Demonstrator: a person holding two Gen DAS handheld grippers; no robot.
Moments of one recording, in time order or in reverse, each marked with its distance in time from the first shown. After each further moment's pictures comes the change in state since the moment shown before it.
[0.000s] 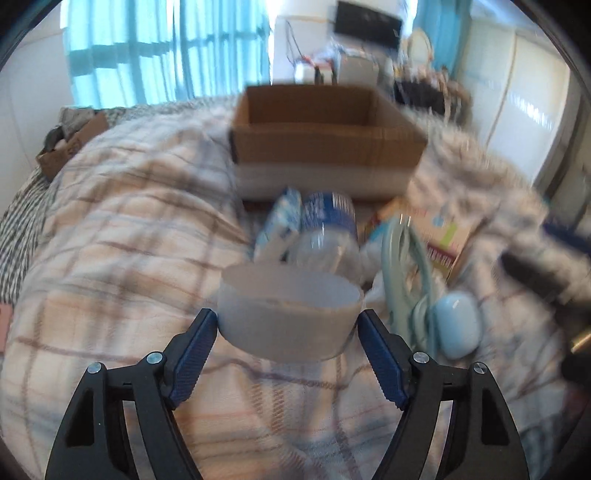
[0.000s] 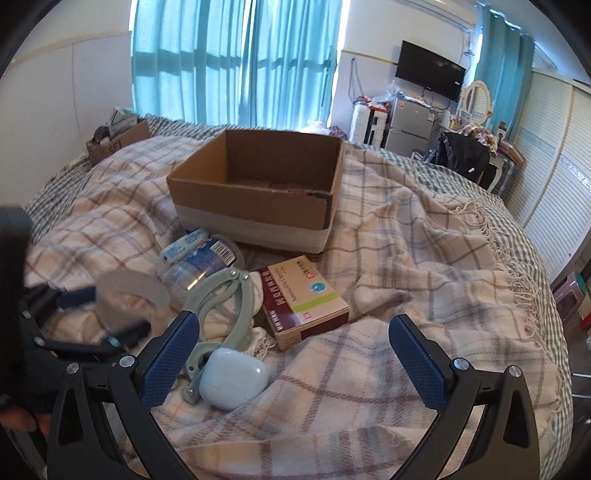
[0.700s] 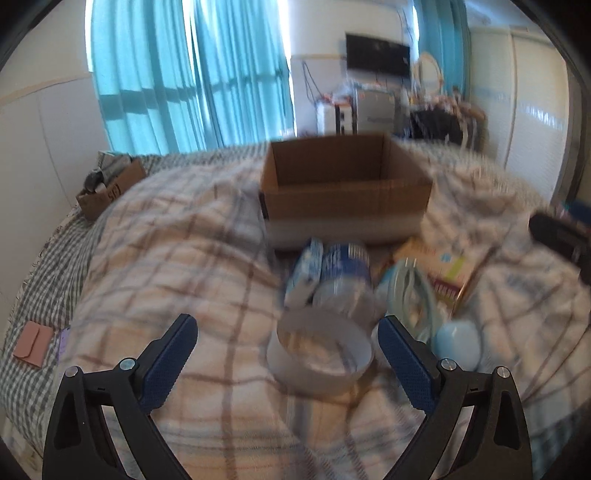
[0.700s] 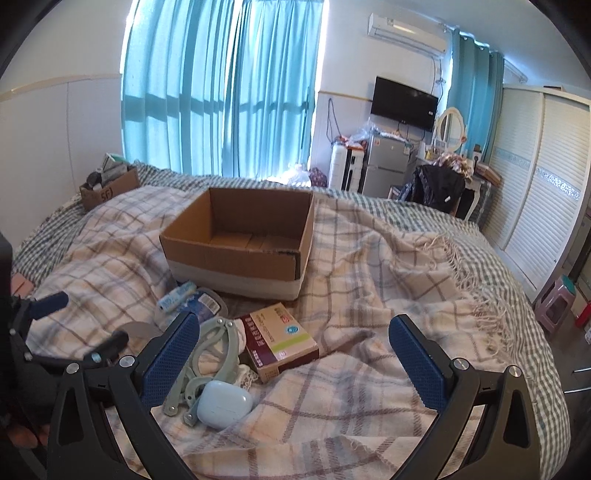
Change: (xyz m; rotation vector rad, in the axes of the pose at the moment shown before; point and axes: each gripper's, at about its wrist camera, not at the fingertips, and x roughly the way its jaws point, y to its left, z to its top) left arm -0.021 -0.020 0.000 0.075 -0.125 0.174; right arm -0.047 -0.018 0.009 0.062 -0.177 -0.065
